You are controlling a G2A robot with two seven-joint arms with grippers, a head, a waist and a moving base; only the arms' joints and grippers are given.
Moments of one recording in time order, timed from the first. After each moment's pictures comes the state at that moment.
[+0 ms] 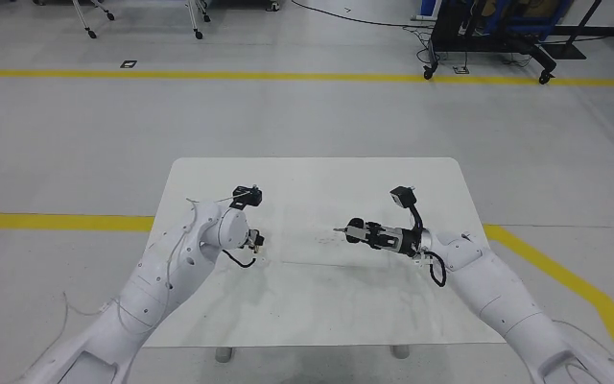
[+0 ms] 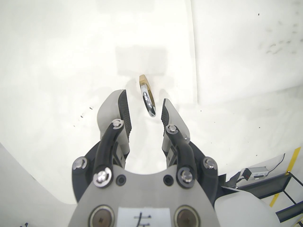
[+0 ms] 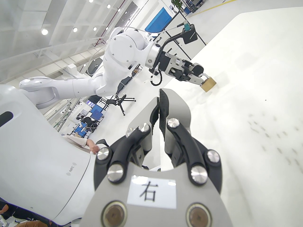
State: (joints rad) left arm 0.83 -1.12 -0.76 -1.39 0.78 0.30 -1.25; right arm -1.03 -1.02 0.85 -1.08 0.38 -1.01 0.81
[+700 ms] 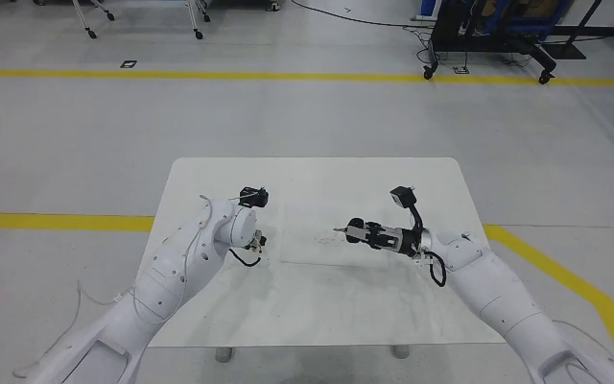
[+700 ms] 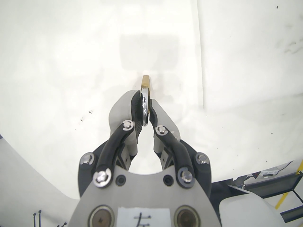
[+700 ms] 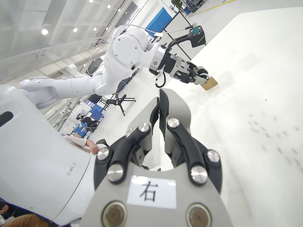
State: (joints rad) left arm 0.79 -1.17 -0.70 -1.31 0.83 0.28 -1.26; right arm -1.03 -1.02 0.85 -1.08 0.38 -1.01 0.81
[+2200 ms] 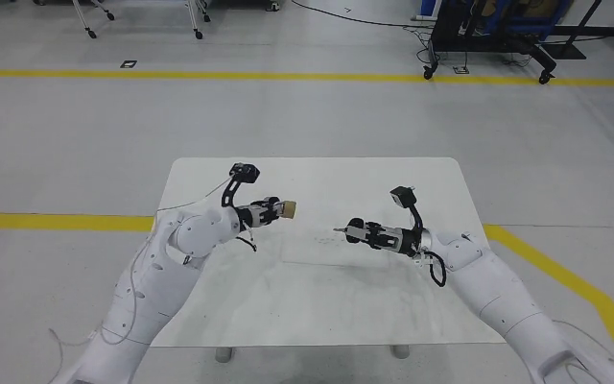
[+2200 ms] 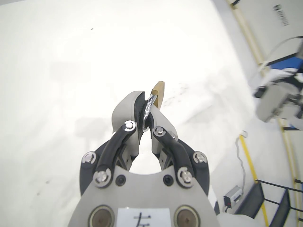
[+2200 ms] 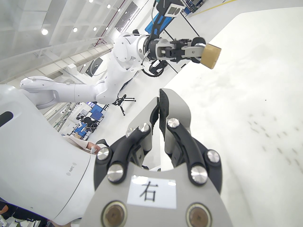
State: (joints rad) left arm 1.03 -1.14 -1.07 -1.43 0.42 -0.19 -0.79; right arm -1.03 -1.02 0.85 -1.08 0.38 -1.01 0.81
